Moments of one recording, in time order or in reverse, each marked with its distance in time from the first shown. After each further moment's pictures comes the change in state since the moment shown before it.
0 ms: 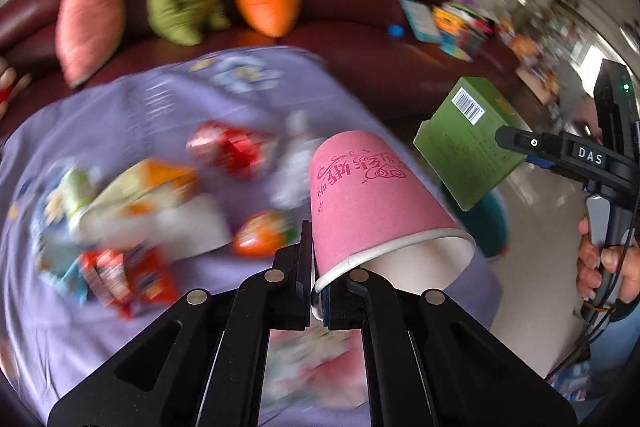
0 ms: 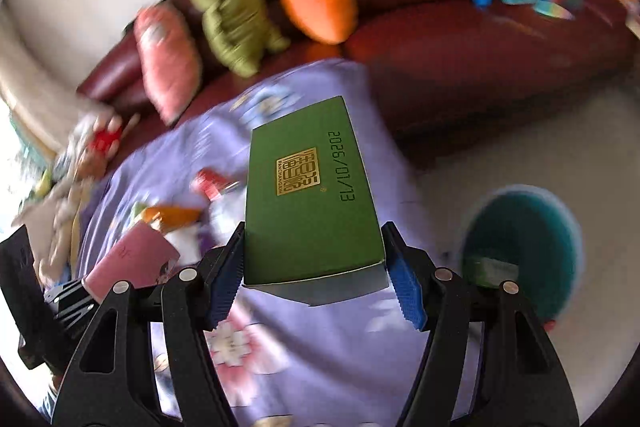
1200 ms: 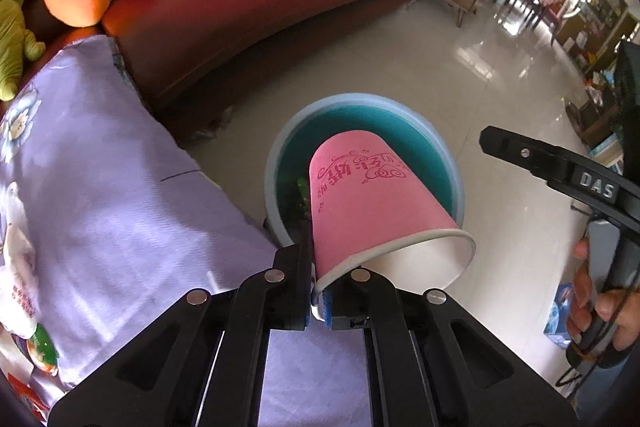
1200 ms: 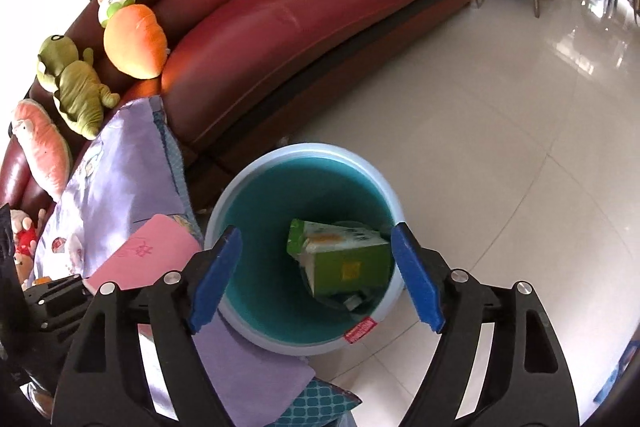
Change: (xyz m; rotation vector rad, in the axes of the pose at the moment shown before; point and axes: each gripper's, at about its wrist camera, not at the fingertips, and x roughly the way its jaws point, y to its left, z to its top) left arm 0.221 -0.244 0.032 0.332 0.301 -0.129; right arm 0.002 -0.227 -0.039 0.325 0.016 -0.274
